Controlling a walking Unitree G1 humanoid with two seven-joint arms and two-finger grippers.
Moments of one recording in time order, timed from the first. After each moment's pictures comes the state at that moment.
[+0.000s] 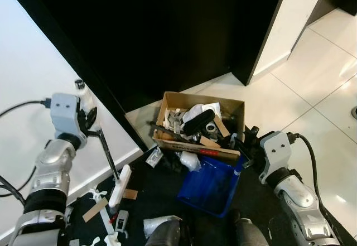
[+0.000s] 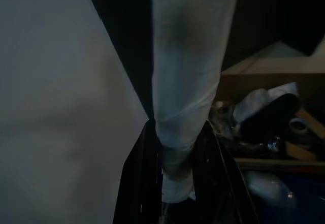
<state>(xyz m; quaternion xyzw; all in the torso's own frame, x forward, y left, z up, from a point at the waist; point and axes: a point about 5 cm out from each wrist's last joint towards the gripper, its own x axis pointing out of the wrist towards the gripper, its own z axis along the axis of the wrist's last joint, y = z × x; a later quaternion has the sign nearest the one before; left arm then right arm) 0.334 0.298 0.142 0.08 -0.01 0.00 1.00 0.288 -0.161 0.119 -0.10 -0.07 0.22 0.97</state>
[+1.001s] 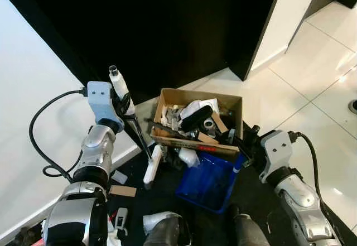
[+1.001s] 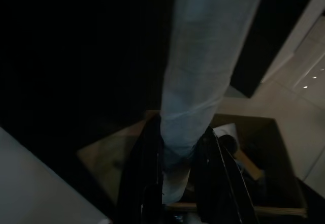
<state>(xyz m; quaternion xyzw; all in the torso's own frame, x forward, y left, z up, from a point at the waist) 0.377 0.217 0.161 -0.03 -0.07 -0.08 0.99 0.286 -0.161 0.124 -0.10 -0.08 0.22 0.97</state>
